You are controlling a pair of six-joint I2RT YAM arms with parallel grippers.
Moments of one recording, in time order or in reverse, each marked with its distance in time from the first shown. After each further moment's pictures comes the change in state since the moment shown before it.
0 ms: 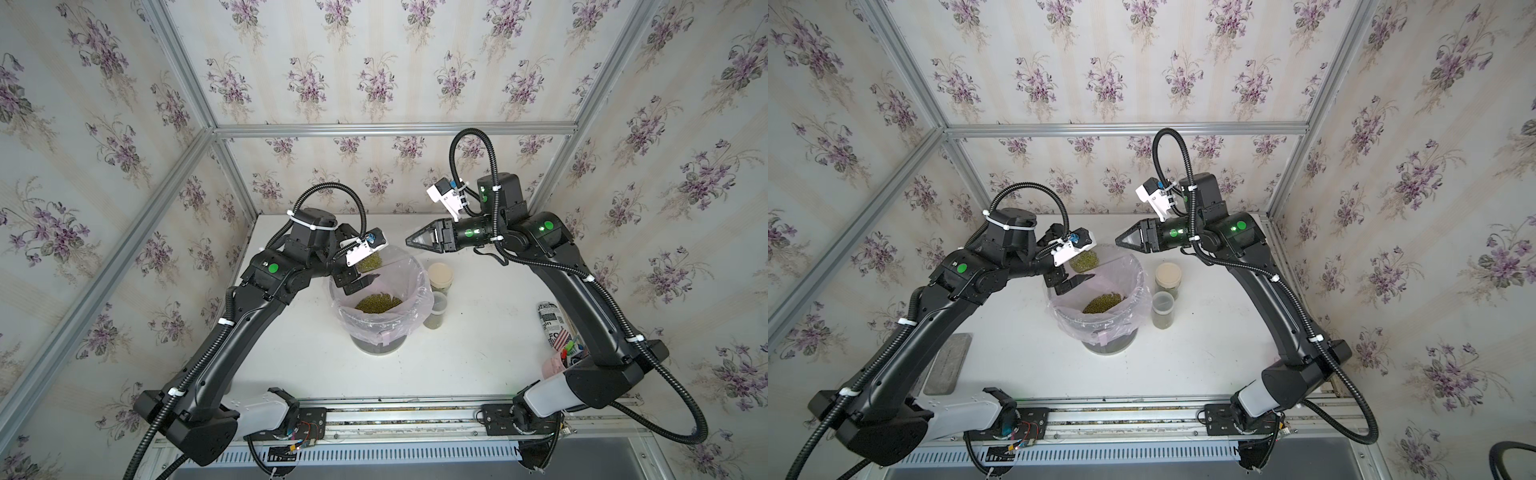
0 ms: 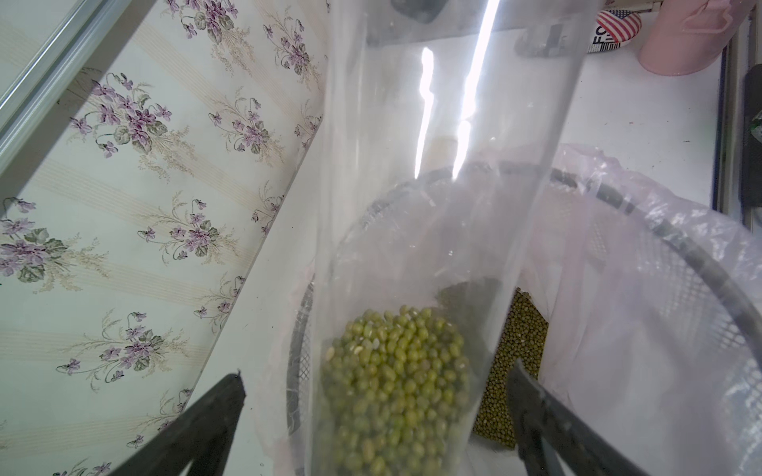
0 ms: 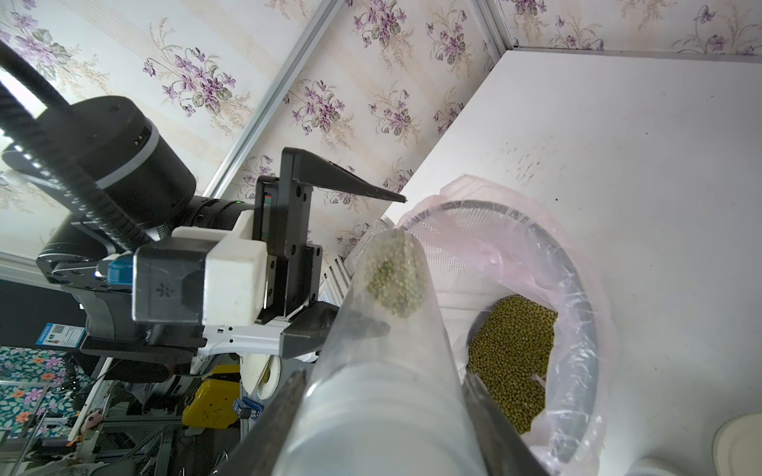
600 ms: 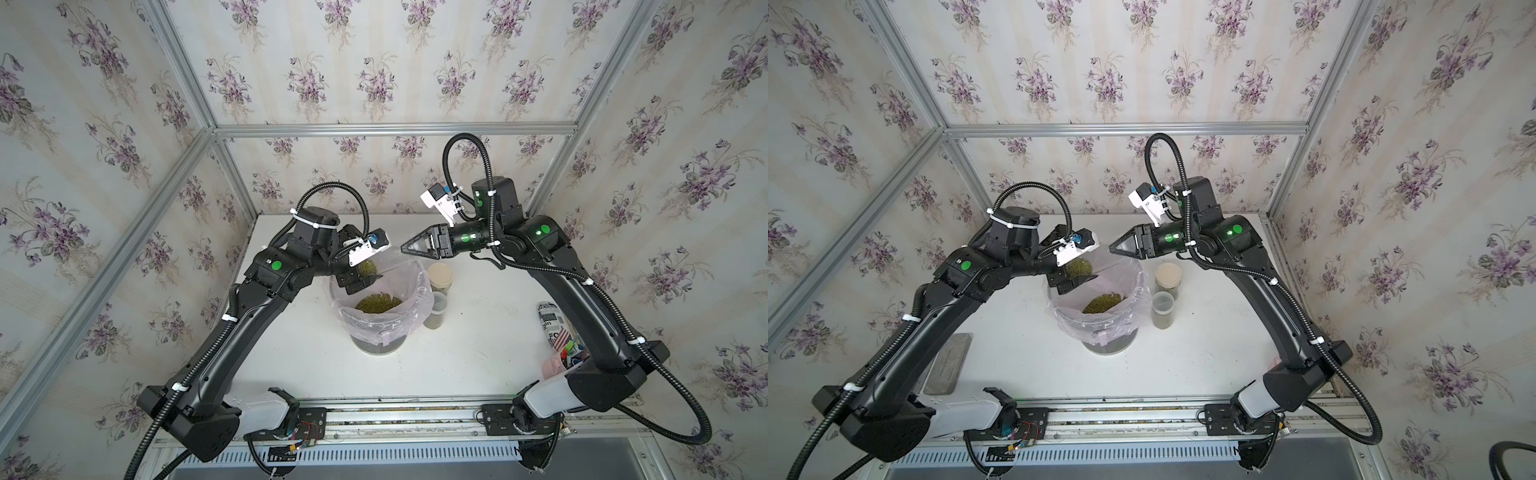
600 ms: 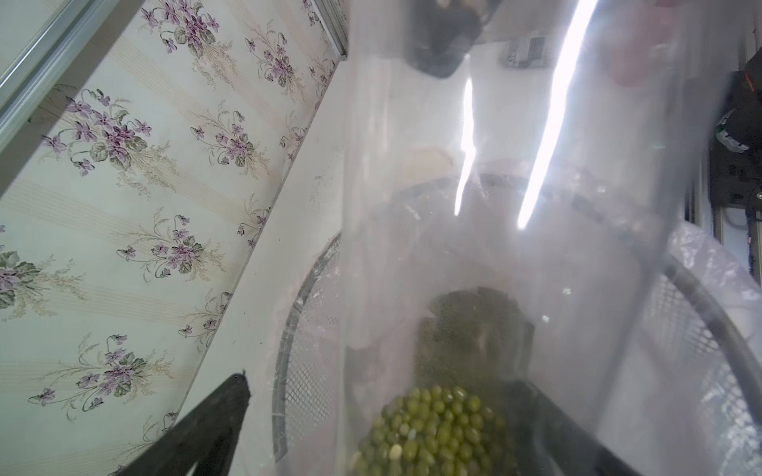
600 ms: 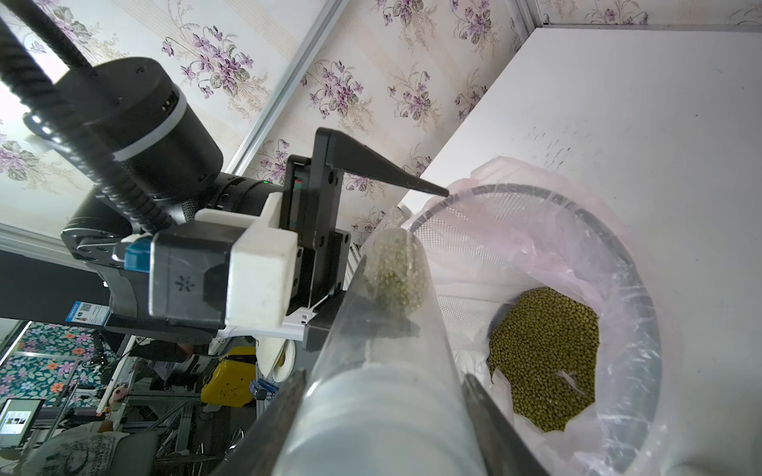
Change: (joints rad) left arm -0.001 0.016 0.005 0.000 0.050 0.008; right arm 0.043 -0.006 -0.014 0.005 -0.018 0.026
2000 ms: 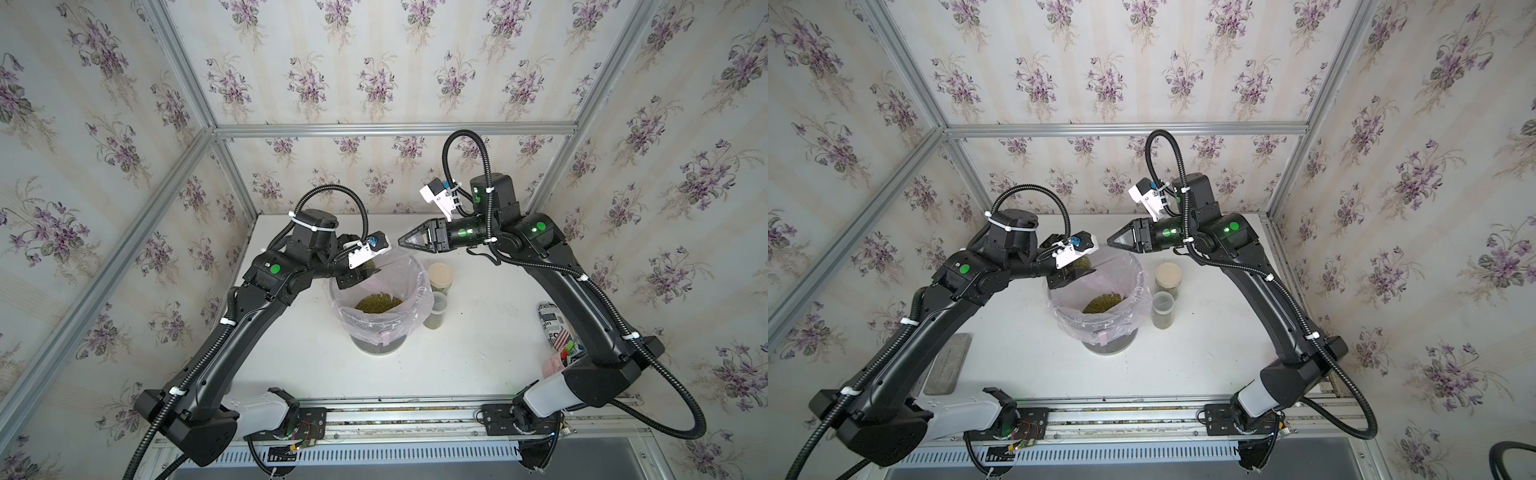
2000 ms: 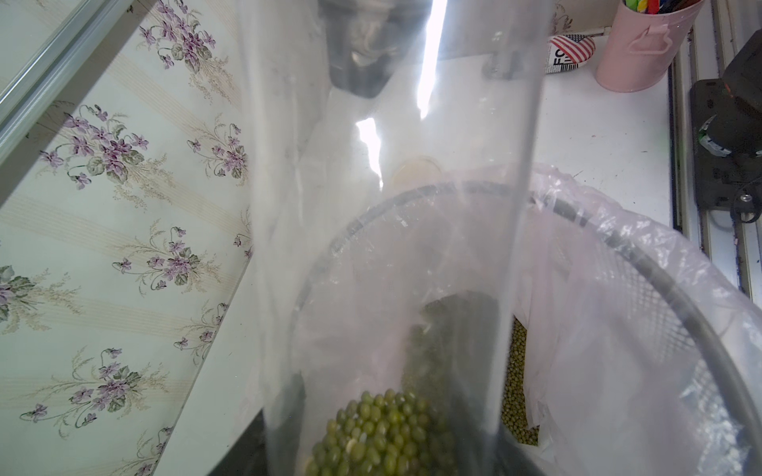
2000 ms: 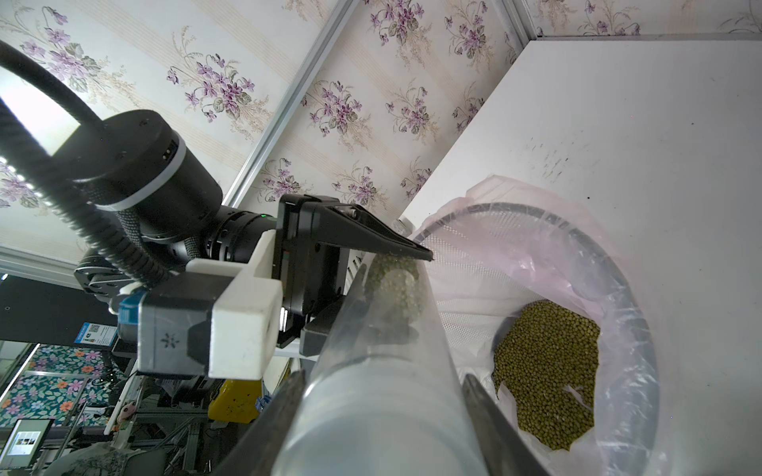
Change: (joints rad) left arm -0.003 -0.019 -0.027 0.024 0.024 0.003; right arm -0.007 0.022 0.010 0.052 0.005 0.053
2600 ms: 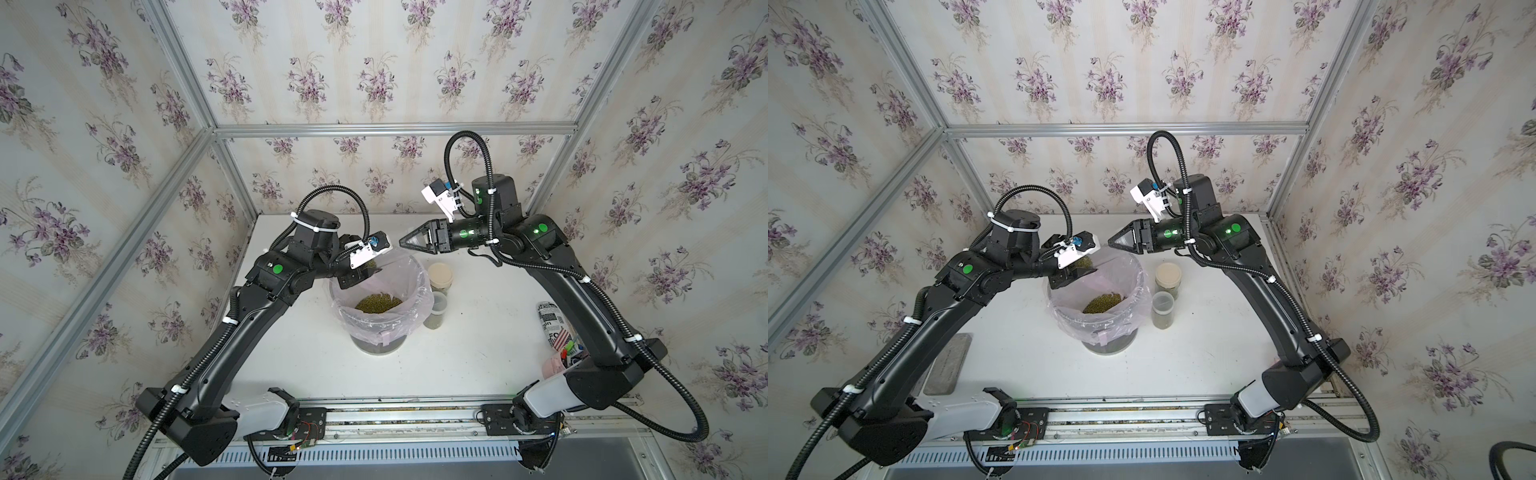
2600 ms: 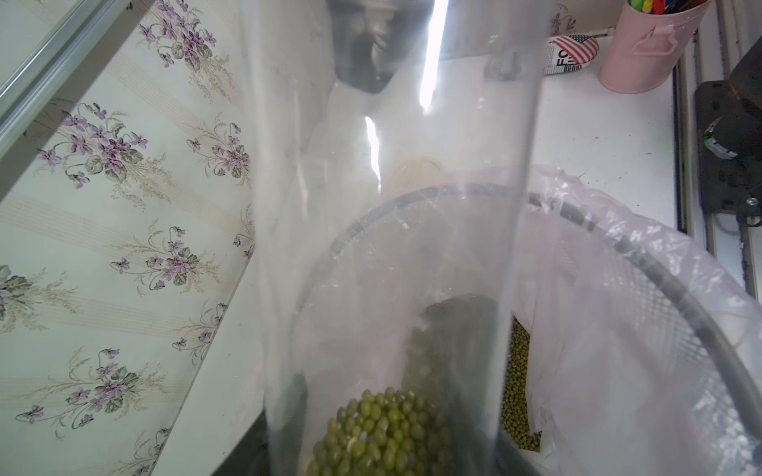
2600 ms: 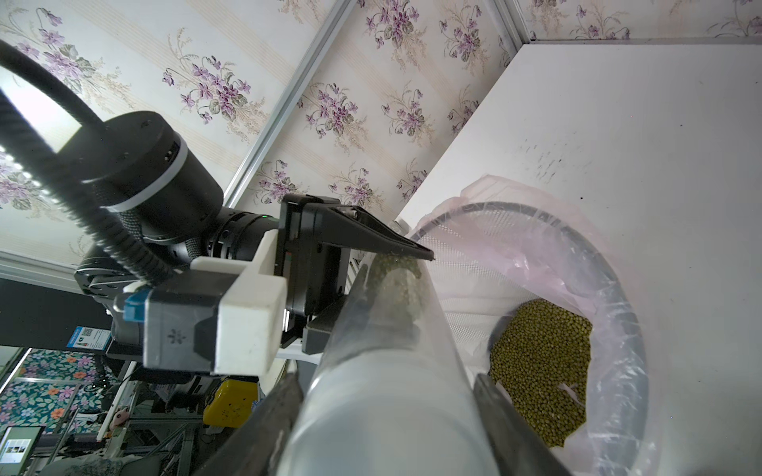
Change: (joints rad) left arm -0.001 0.002 -0.017 0.024 -0.011 -0.007; right arm 0.000 -0.020 -0.016 0.007 0.019 -0.003
